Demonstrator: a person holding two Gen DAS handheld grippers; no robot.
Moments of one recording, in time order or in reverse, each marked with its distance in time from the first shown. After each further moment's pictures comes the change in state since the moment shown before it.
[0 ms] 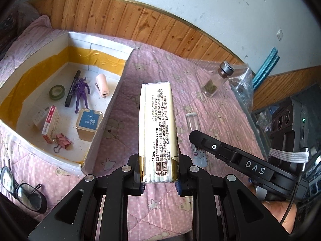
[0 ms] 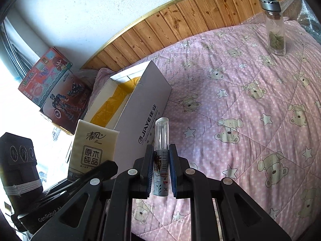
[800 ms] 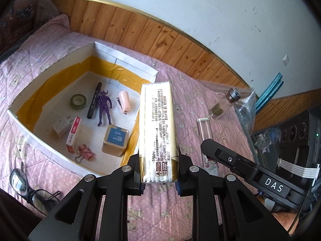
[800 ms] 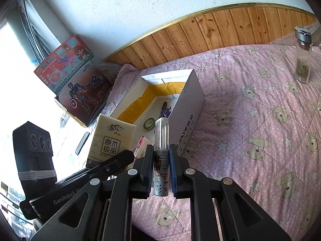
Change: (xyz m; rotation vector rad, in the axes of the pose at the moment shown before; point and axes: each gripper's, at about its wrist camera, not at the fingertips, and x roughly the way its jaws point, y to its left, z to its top) left arm -0.035 0.050 0.019 -0.110 -0.092 -0.002; right arm -0.001 0.072 0.013 -0.145 -0.005 0.072
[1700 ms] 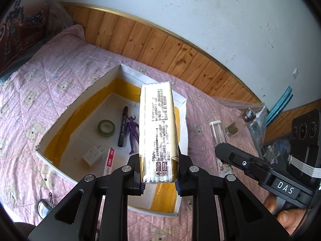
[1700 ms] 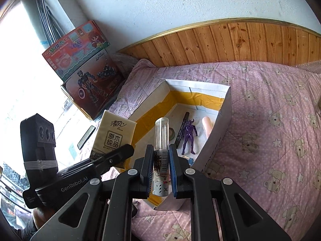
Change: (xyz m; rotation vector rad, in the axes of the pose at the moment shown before) left arm -0.012 0.059 0.052 -0.004 -0.065 0.063; right arm 0.046 0.059 0.043 -0.143 0.034 0.025
